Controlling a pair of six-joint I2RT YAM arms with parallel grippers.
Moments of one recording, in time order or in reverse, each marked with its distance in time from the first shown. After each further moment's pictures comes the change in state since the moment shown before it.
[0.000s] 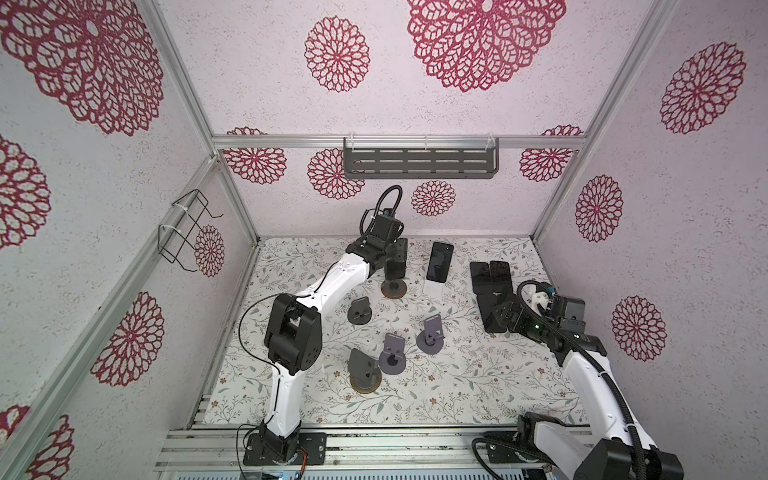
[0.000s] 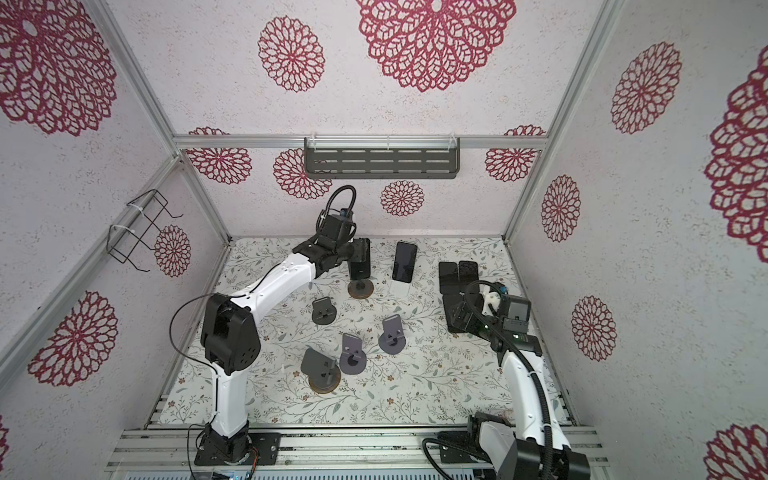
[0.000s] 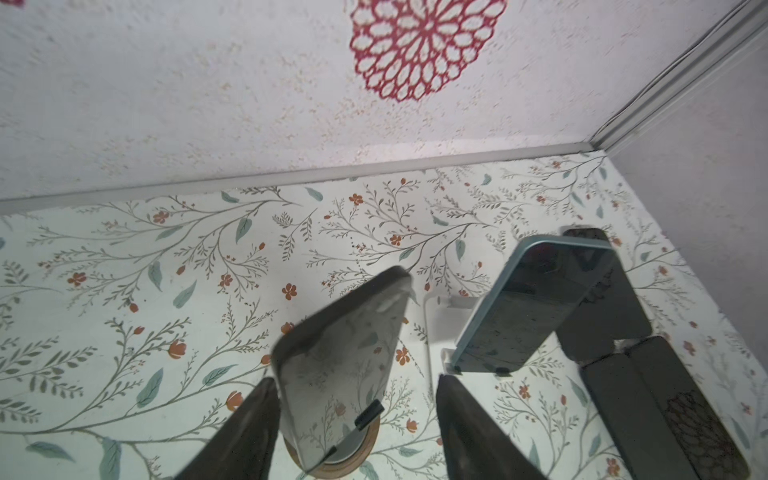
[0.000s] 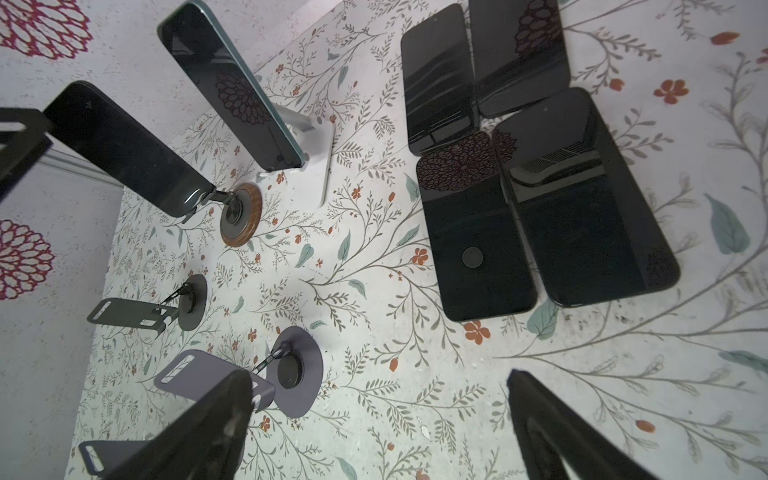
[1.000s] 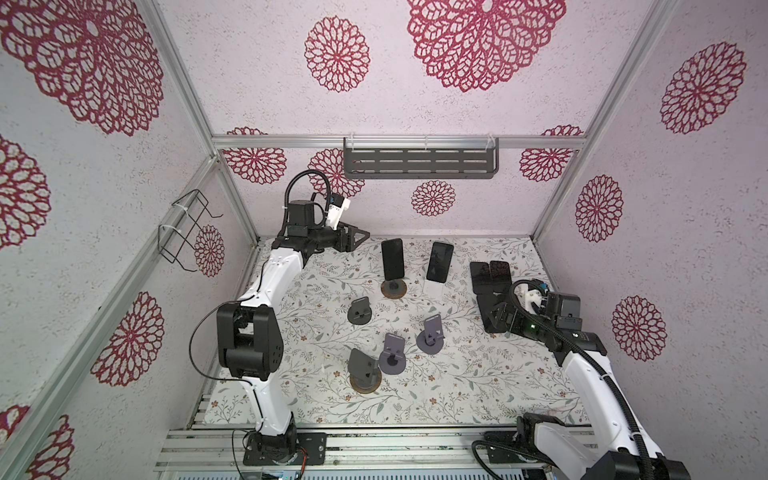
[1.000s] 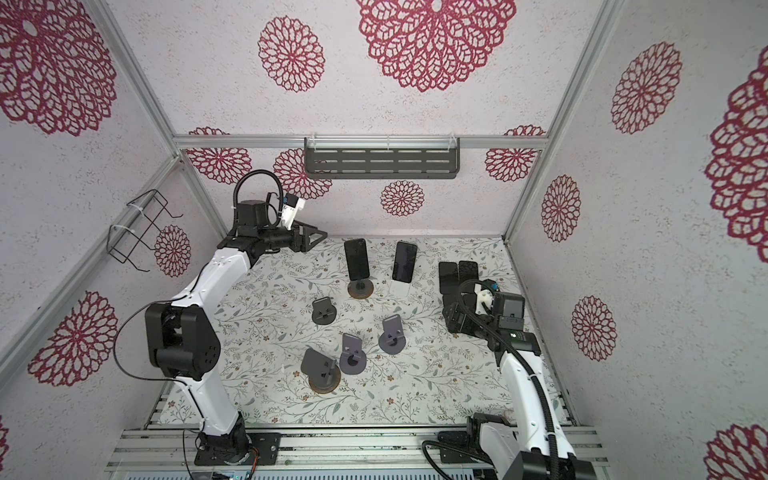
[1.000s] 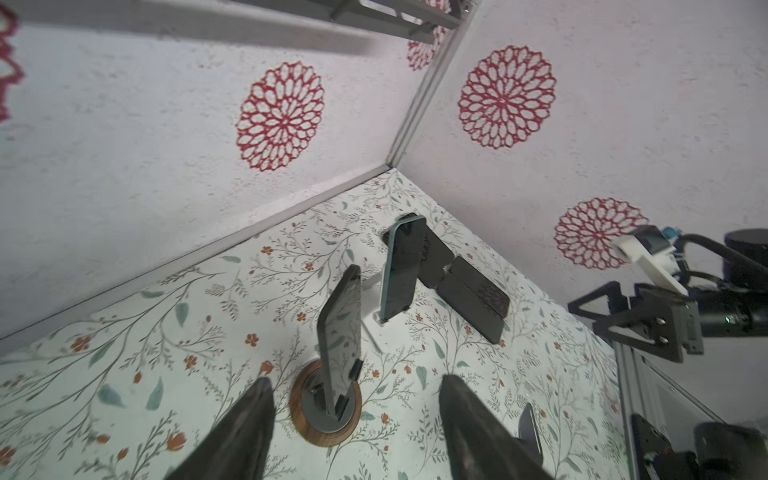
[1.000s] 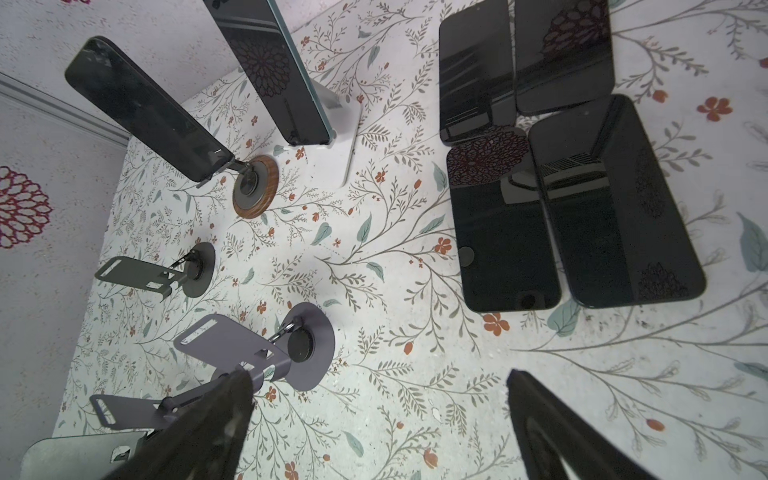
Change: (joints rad) left arm 0.431 -0.118 -0.169 0.168 1.036 0.343; right arm 0.058 -0.025 0.050 -0.084 0.024 -0.051
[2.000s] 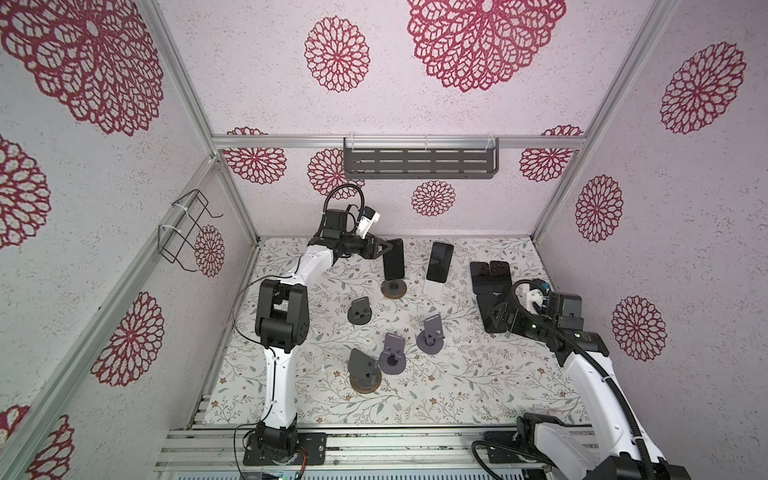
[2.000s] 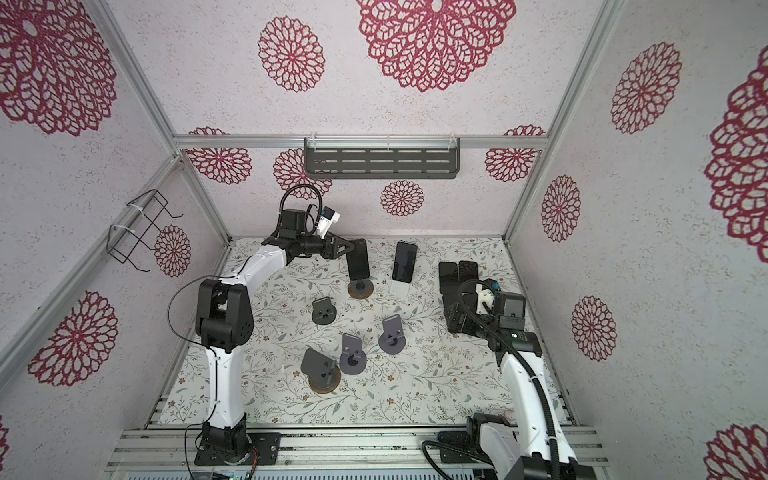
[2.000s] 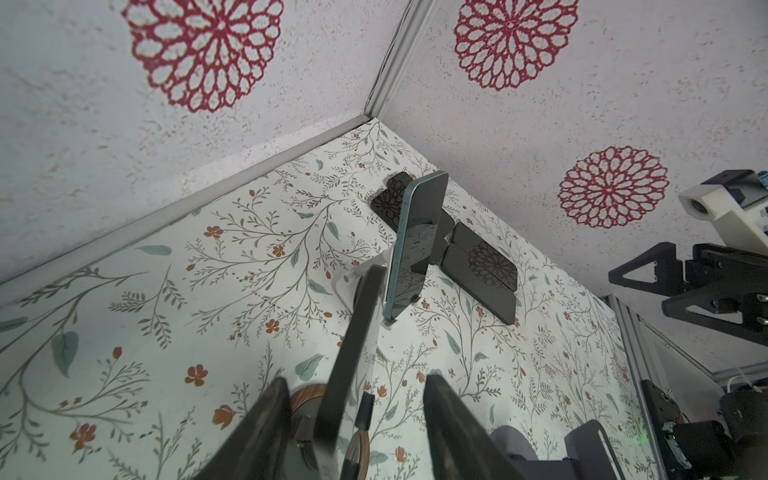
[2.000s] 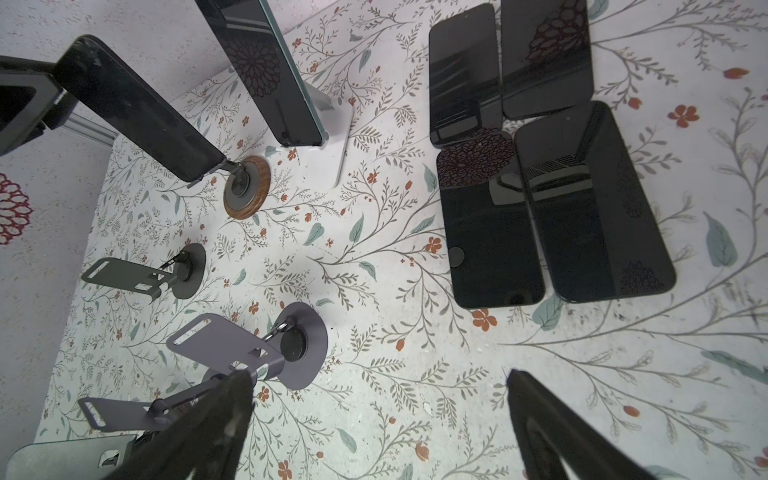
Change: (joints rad) left arm -0.101 0.306 0.190 0.008 -0.024 0.027; right arm 0.006 -0.014 0.013 -0.031 0.033 -0.010
